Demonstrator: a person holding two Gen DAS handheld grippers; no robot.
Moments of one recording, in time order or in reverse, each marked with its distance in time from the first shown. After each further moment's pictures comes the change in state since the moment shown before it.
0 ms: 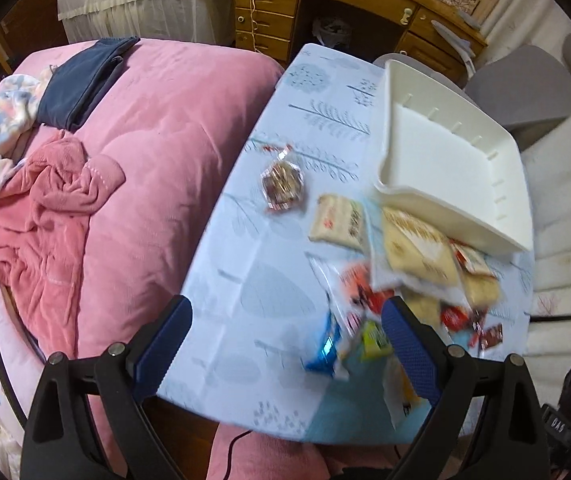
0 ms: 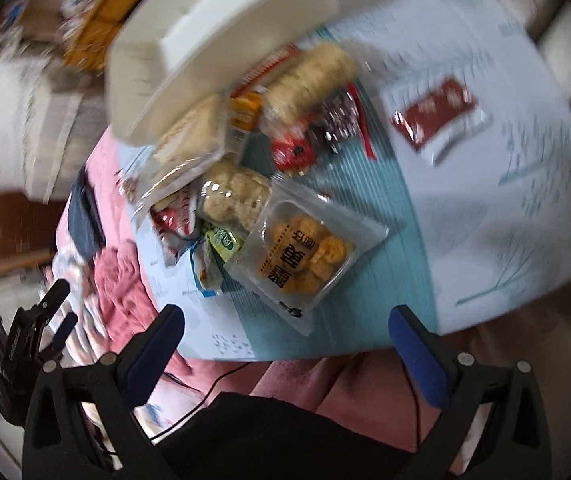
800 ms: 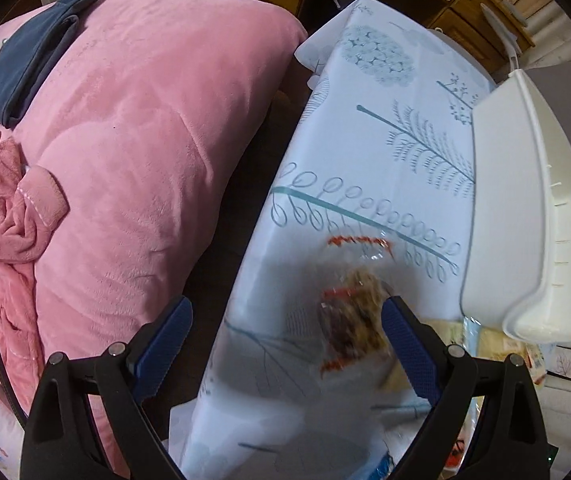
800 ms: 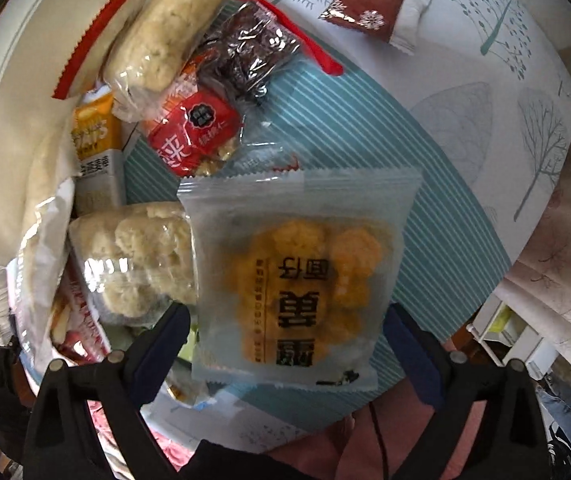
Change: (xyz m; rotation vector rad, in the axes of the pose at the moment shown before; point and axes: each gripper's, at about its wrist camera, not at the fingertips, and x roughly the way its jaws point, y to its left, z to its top) left arm 0.182 0.059 0.125 -0.028 0.154 -0.059; right arm 0.118 0.011 -0.001 0.506 -0.056 -0.270
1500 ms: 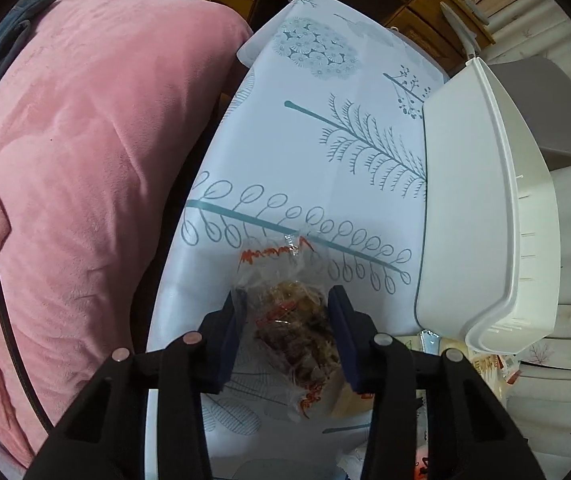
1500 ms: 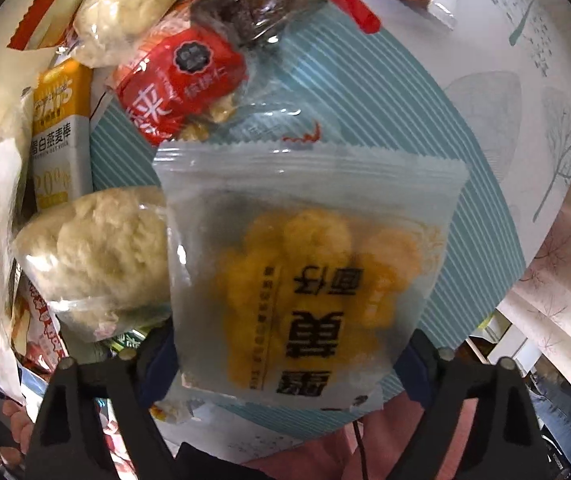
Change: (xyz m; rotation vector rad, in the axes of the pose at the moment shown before) left arm 0.019 -0.026 0.006 0.046 -0.018 -0.195; right arm 0.041 0.064 0.008 -0.020 0.052 -0.070
